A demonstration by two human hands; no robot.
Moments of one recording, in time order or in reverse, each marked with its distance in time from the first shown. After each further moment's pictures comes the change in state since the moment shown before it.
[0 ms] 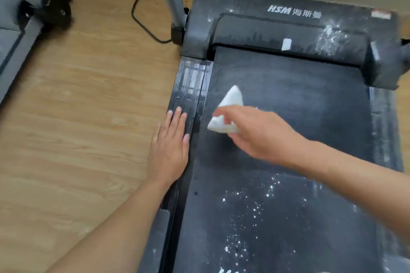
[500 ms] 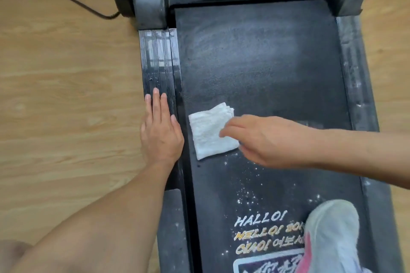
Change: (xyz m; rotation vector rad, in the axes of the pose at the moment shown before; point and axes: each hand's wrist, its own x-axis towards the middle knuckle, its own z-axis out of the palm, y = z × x) left_hand 0.005 0.005 -0.004 0.021 -0.088 -0.032; right_hand -0.065 -0.030 0.018 -0.025 -0.328 0.104
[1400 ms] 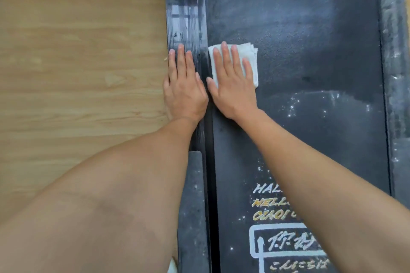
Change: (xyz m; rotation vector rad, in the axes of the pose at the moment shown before) left_hand 0.003 -0.005 0.009 0.013 0.045 0.011; right_hand 0.155 -0.035 0.116 0.038 0.566 0.512
